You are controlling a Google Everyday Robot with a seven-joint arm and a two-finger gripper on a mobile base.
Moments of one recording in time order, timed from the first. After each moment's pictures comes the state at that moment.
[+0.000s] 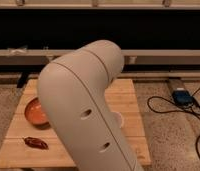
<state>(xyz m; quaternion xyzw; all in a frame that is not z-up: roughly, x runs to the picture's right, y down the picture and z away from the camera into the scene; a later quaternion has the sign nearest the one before) -0.213 0.224 0.823 -0.32 0.16 0.59 0.72</state>
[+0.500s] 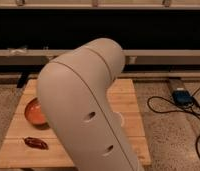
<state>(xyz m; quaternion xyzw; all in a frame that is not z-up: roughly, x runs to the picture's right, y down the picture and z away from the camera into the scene) -0.229 0.220 0.804 -0.32 0.13 0.57 0.74</state>
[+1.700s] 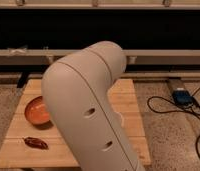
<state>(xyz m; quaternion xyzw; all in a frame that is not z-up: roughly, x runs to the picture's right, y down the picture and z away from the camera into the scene) -0.215 0.215 0.827 -0.33 0.15 0.58 0.73</state>
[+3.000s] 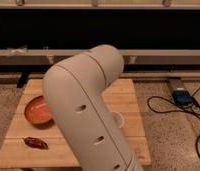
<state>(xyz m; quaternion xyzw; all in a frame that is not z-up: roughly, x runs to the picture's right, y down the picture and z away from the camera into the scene) -0.220 0.161 0.874 -0.30 0.12 0.58 0.75</state>
